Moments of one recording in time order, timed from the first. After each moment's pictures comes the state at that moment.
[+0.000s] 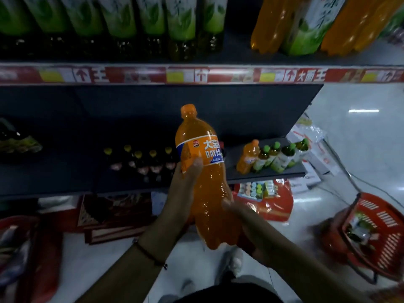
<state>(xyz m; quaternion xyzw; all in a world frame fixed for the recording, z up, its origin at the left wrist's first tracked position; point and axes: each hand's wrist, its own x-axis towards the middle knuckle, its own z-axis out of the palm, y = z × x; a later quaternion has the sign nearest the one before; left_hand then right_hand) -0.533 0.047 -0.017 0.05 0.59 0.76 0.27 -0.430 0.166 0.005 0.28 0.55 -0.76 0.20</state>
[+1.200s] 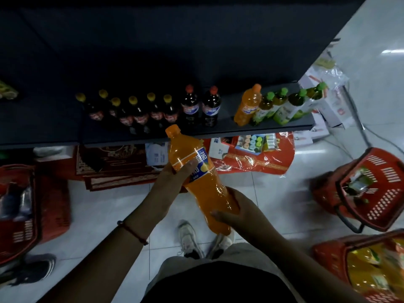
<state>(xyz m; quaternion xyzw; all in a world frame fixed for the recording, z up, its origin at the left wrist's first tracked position) -0.496 0.071 -0.130 -0.06 0.67 0.64 0.37 -0.378 0.224 -0.126 0.28 0.72 -0.58 0.27</state>
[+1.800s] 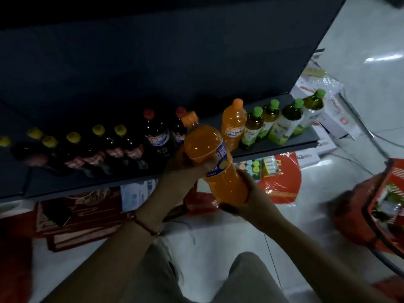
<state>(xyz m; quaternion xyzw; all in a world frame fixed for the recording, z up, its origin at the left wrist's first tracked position) -0.608 0.243 -0.257 0.07 0.72 0.62 0.30 -0.474 0.386 -0.294 0.26 0.79 -0.55 0.12</state>
